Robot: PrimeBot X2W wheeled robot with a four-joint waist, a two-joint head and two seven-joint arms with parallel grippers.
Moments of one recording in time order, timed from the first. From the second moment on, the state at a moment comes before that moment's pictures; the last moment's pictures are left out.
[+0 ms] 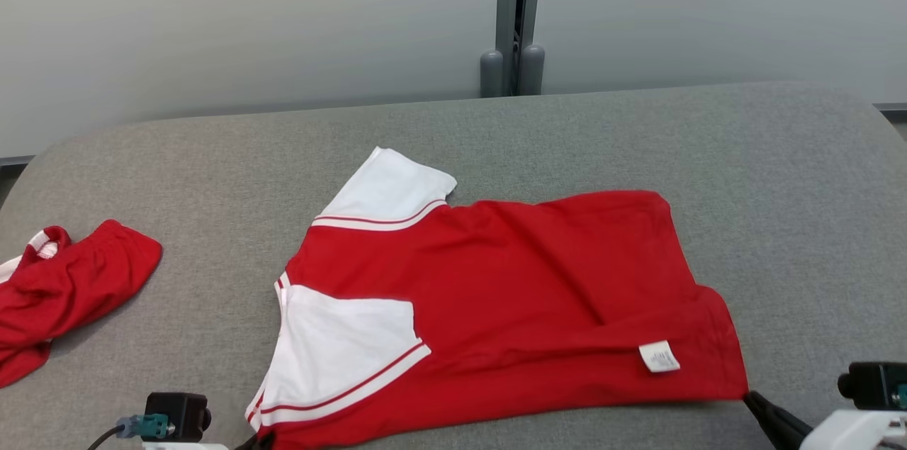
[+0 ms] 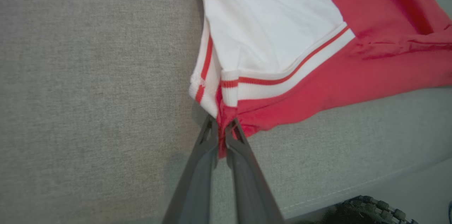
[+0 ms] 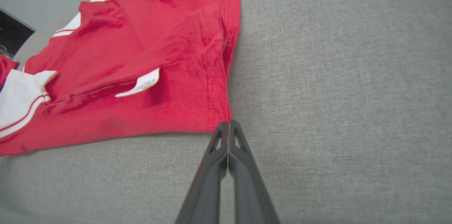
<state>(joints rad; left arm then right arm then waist) -0.09 0.66 -0.81 0.08 -1.10 0.31 0.12 0.07 -0.36 0.16 0.19 0.72 0.13 0.29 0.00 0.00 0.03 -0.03</state>
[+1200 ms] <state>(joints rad) -0.04 0.79 -0.77 -0.16 -1.07 0.46 0.13 0.27 -0.21 -0.12 -0.12 0.60 0.13 0.56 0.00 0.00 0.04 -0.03</state>
